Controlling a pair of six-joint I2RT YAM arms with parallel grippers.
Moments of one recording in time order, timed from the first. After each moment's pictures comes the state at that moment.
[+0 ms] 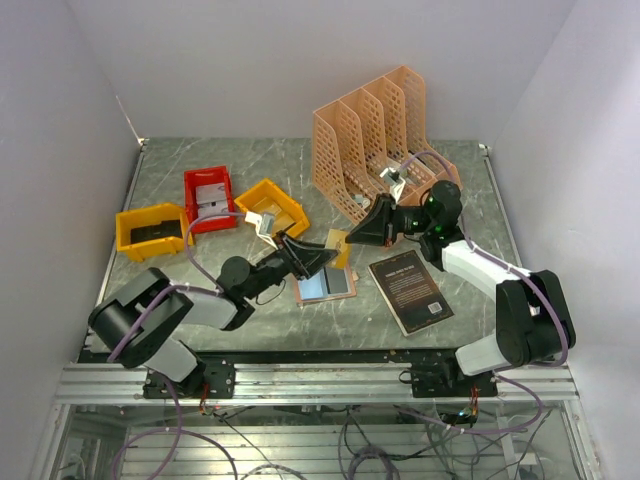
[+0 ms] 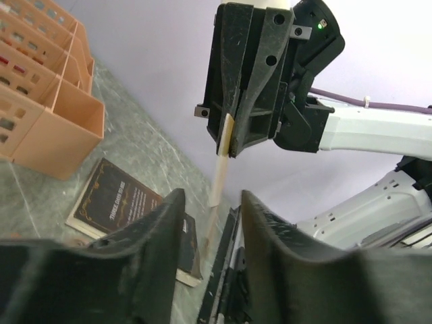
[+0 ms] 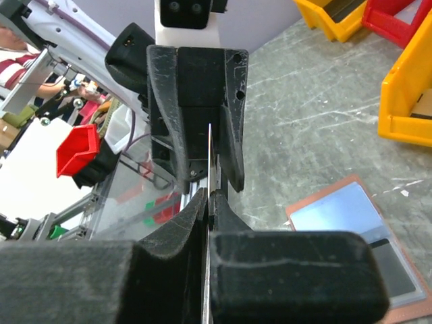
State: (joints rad) left arm -0.76 1.51 0.35 1.47 0.27 -0.89; right arm 0.29 1.46 0.77 0.76 -1.31 0.72
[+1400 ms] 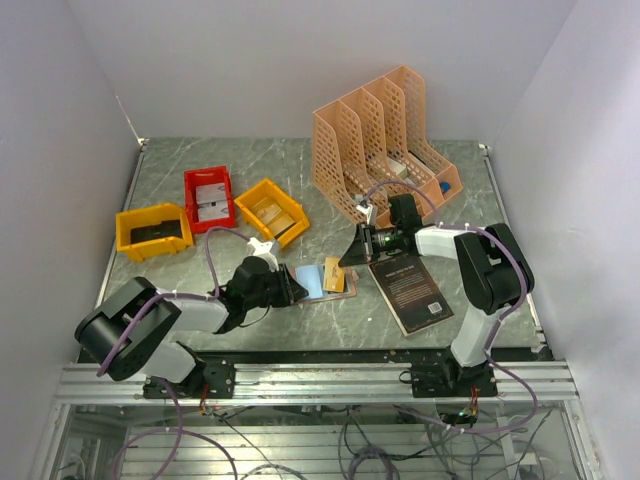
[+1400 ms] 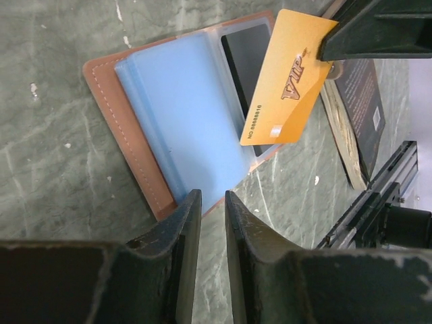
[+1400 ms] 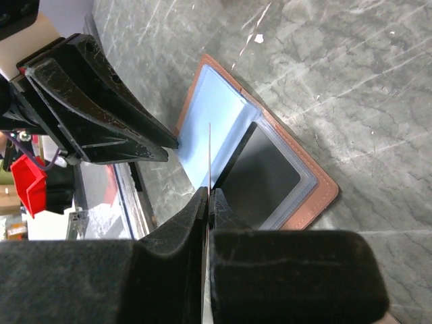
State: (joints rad) left arm -0.70 1.41 0.29 0.61 0.16 -0.80; right arm 0.33 1.83 0.90 0.06 -1.01 0.24
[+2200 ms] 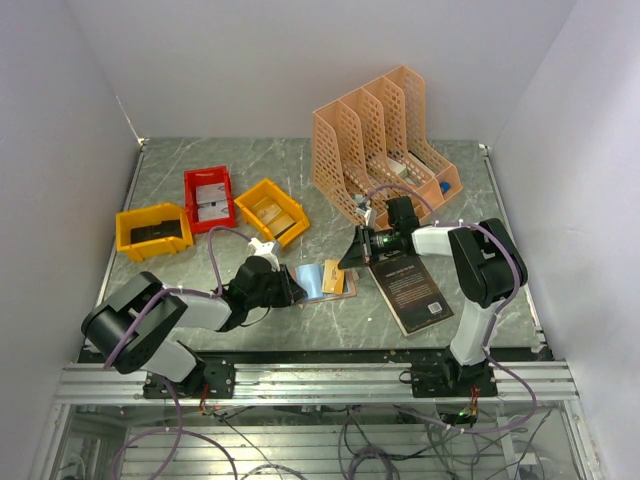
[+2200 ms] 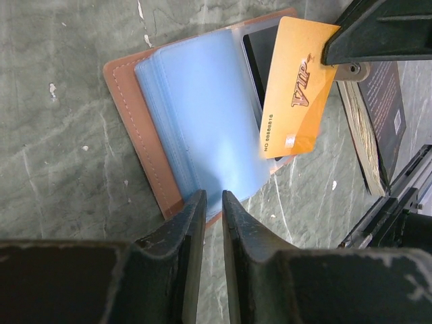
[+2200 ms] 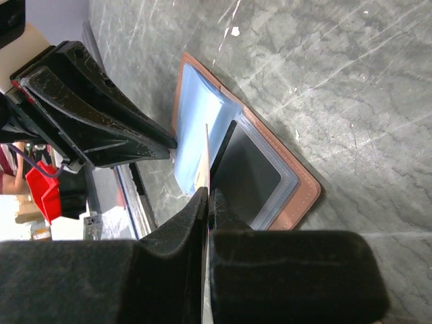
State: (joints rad) left arm -0.70 1.46 0.30 0.60 0.13 -0.78; right arm 0.33 1.89 0.91 0.06 -1.01 0.29
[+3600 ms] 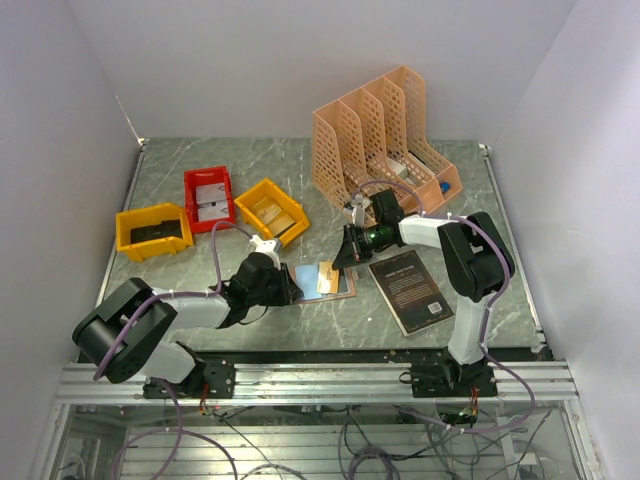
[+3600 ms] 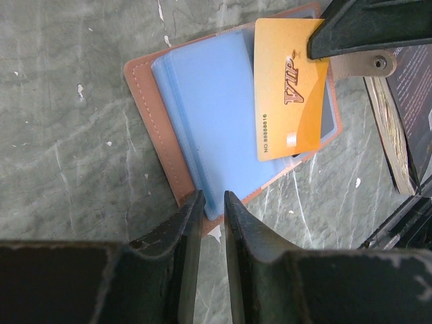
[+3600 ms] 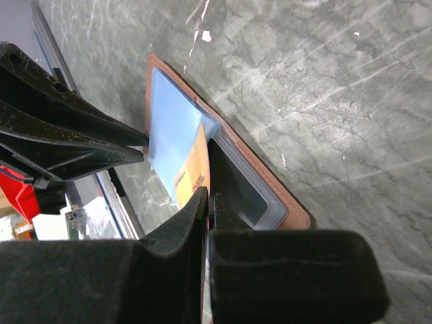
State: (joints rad) left arm -0.70 1.39 0.35 0.42 0.09 -0.71; right arm 0.39 1.97 1.09 -0.18 -0.89 0.20
